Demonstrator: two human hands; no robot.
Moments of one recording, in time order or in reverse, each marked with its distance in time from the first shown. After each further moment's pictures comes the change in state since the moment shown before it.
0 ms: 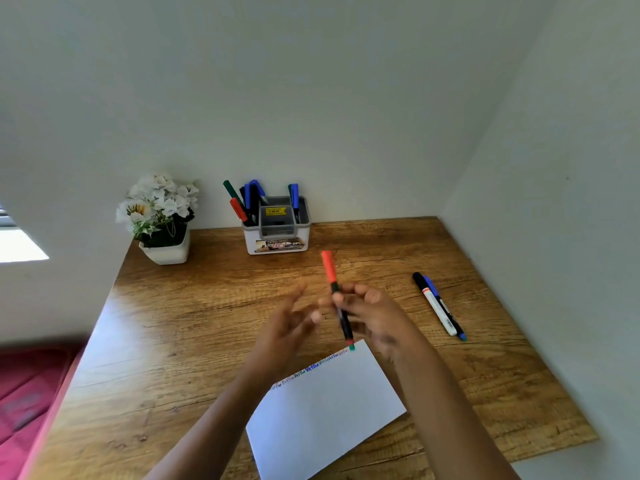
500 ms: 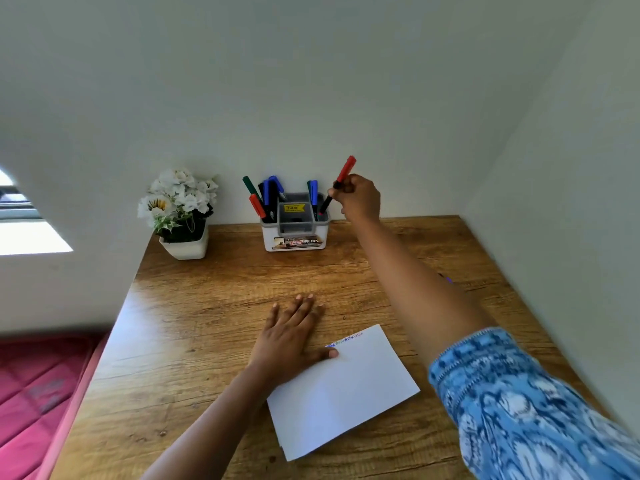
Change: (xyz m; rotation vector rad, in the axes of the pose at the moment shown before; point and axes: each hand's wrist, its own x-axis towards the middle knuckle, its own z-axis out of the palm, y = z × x) left_hand 0.025 -0.054 -0.029 1.278 -0.121 0.088; right_hand 0.183 -0.083 0.021 -0.498 0.488 -0.446
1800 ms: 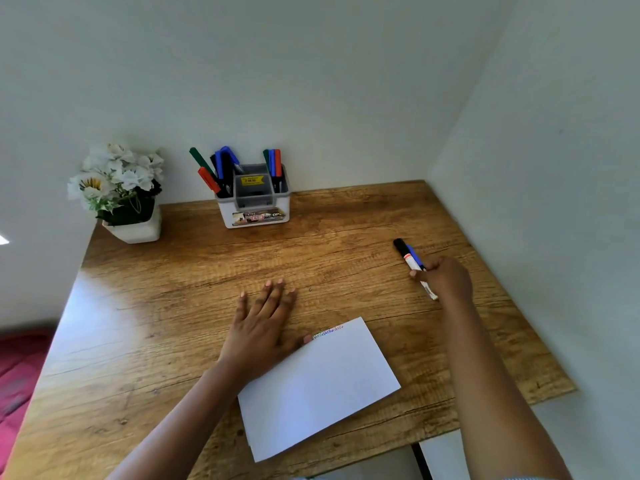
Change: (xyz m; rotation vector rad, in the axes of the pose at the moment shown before) left_hand -0.014 0.016 0.018 0.014 0.048 0.027; right_hand -0.110 0.178 -0.167 -0.474 0.060 0.520
